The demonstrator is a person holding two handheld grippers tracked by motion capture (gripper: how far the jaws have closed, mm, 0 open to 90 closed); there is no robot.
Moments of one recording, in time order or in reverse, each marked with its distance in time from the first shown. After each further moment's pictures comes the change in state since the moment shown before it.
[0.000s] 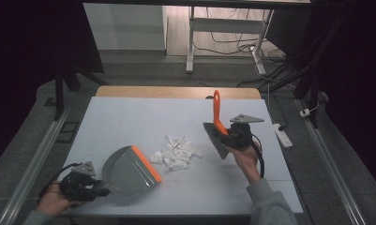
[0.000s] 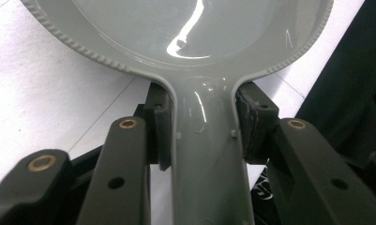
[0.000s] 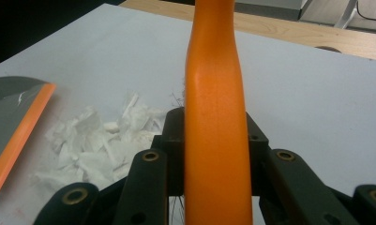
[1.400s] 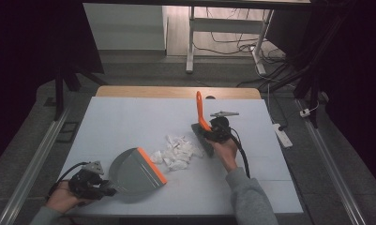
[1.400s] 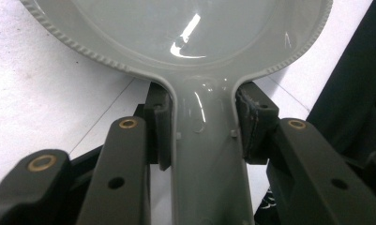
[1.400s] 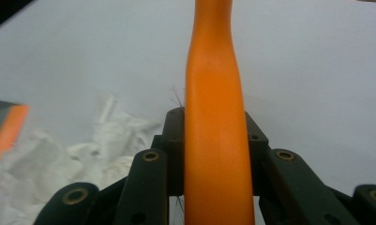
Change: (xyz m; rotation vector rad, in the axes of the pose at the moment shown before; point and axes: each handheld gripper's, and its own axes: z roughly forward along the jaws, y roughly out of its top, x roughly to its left) left arm 0.001 0.011 0.018 0.033 -0.034 -0.003; right arm 0.003 0.000 0.080 0.109 -0.019 0.103
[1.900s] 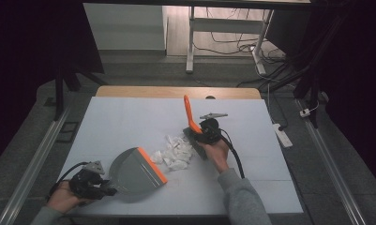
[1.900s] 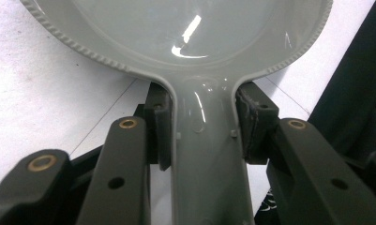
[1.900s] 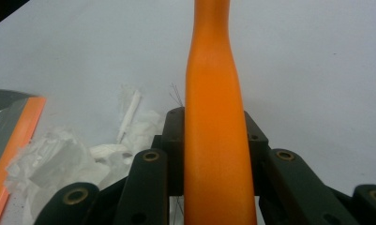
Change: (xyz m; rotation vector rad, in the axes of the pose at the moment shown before) left arm 0.000 0.001 0.000 -0.004 0.002 -0.001; right arm 0.024 -0.001 0.020 0.040 0.021 -0.030
